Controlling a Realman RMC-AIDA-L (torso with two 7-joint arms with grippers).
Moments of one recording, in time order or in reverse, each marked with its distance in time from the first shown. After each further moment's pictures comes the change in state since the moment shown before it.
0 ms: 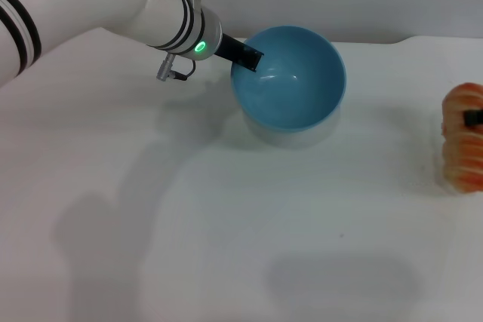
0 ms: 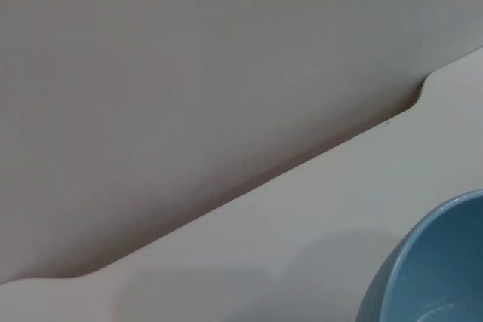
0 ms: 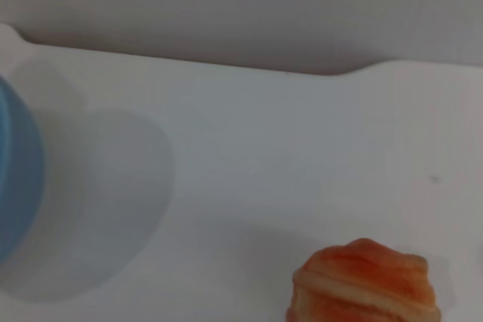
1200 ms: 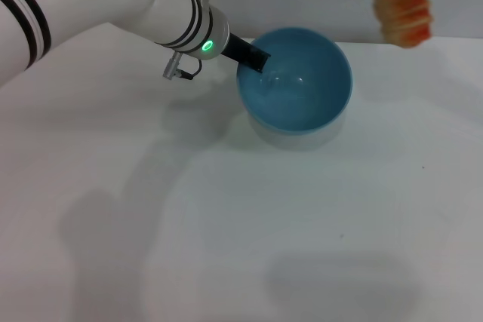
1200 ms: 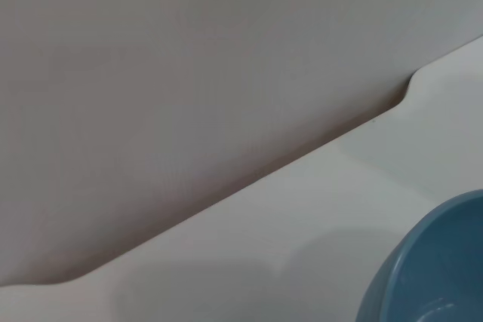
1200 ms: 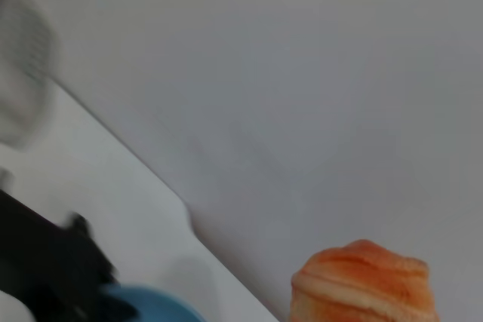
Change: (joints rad) left arm -0.031 -0.004 0.001 -0.021 0.000 0.013 0.000; right arm 0.114 0.009 -0.361 -0.459 0.140 -0.068 -0.027
